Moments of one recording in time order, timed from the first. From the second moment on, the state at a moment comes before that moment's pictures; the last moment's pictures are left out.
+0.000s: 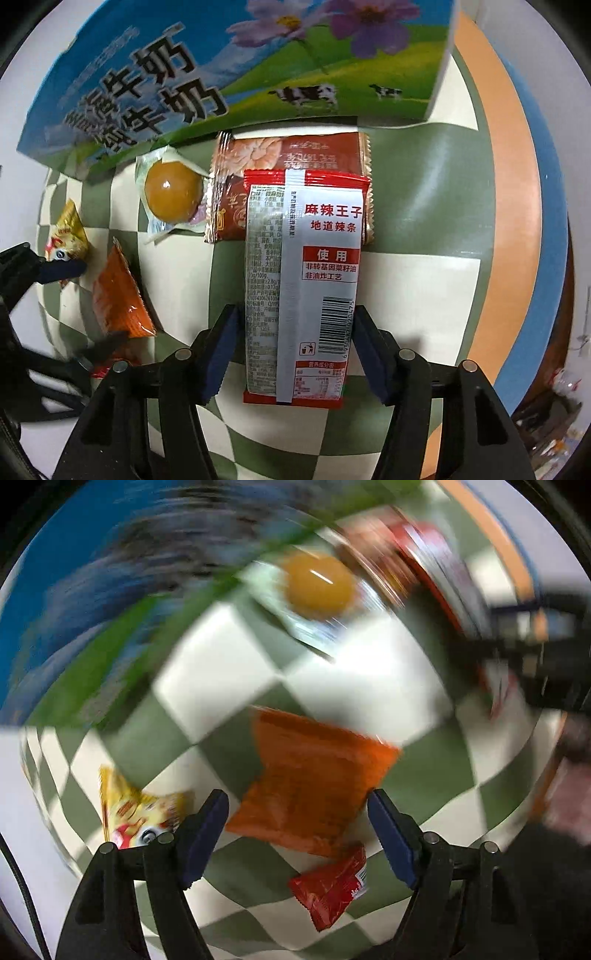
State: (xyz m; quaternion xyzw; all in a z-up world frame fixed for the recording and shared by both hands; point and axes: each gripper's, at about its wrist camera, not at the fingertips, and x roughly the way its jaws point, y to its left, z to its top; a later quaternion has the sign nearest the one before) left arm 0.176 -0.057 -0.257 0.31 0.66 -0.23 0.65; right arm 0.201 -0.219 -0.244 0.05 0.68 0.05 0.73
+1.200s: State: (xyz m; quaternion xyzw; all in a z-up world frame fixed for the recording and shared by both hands) left arm 0.160 0.000 -0.196 -0.06 0.65 -0.10 0.75; right arm 0.186 -0.207 -0.173 0.11 0.61 0.10 0.78
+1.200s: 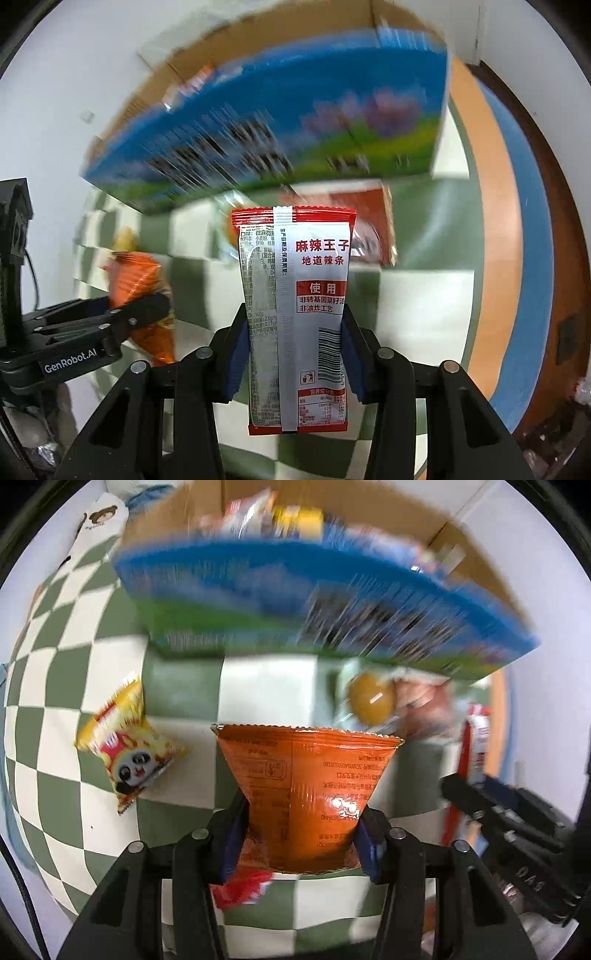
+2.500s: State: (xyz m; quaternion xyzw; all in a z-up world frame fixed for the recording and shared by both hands) left arm 0.390 -0.015 -0.189 -0.08 0.68 -0.05 0.73; right arm 0.389 -0.191 -0.197 0.05 0.67 0.09 0.73
